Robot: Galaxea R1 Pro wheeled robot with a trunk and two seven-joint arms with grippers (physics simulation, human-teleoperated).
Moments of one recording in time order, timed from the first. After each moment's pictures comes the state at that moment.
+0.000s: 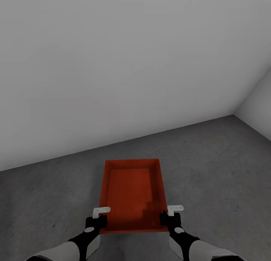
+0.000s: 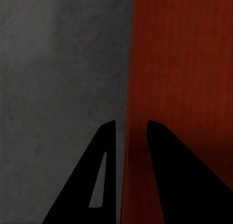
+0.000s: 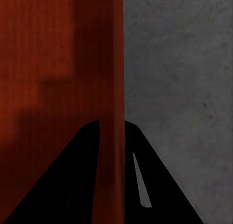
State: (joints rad) left arm -0.66 -0.10 -0.24 -0.05 0.26 -0.22 0.22; right arm -0.68 0.12 0.06 -0.01 0.01 -0.34 -0.16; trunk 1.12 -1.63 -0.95
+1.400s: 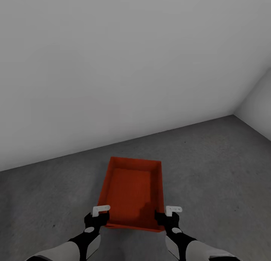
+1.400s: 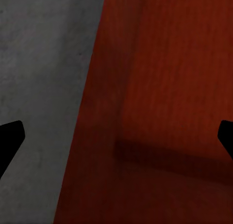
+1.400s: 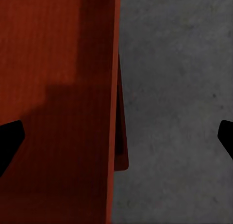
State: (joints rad) left arm -0.66 -0.10 -0.25 -0.05 0.26 -0.29 0.23; right arm -0.68 0.15 0.00 0.00 -0.01 -0.35 -0.16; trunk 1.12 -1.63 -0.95
